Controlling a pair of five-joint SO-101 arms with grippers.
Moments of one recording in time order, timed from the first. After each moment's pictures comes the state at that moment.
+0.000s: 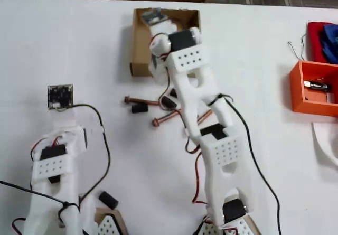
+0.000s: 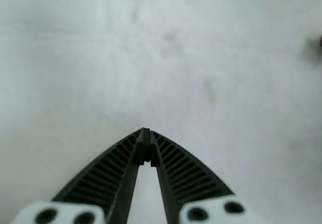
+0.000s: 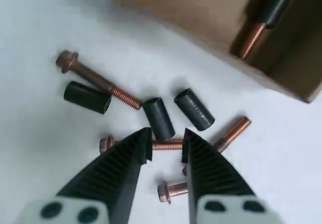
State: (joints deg) left arm -23.0 -43.6 76.8 31.4 -6.5; right arm -26.0 40.0 -50.7 100.0 10.9
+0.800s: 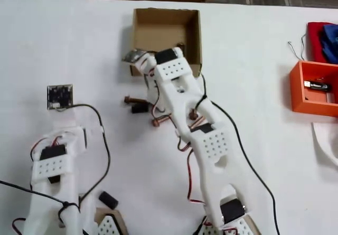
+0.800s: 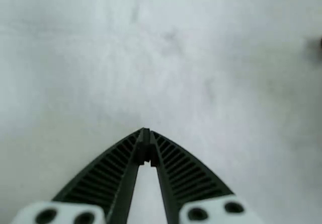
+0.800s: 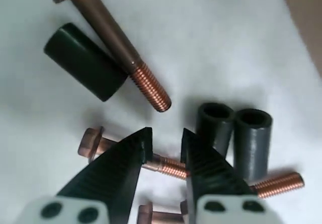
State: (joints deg) left arm -23.1 -43.6 76.8 31.4 -6.5; right arm -28.1 50.8 -43.7 93.3 30.8
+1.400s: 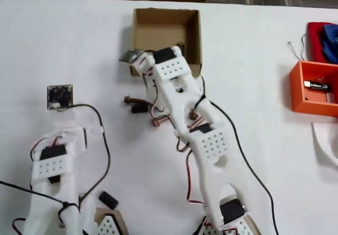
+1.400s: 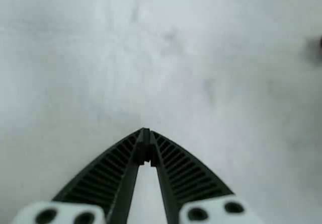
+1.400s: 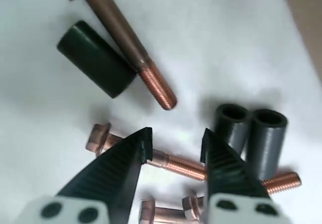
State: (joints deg) left arm -23.1 -43.6 76.8 31.4 -6.5; right arm -29.5 50.8 -46.3 95.6 31.3
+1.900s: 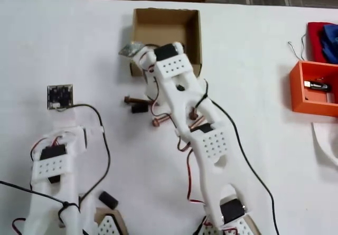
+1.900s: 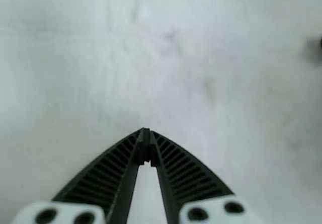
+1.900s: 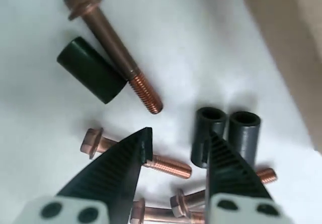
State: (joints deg) left arm -23.0 -43.6 76.8 31.4 -6.5; right arm -28.0 50.8 -52.9 97.0 31.3
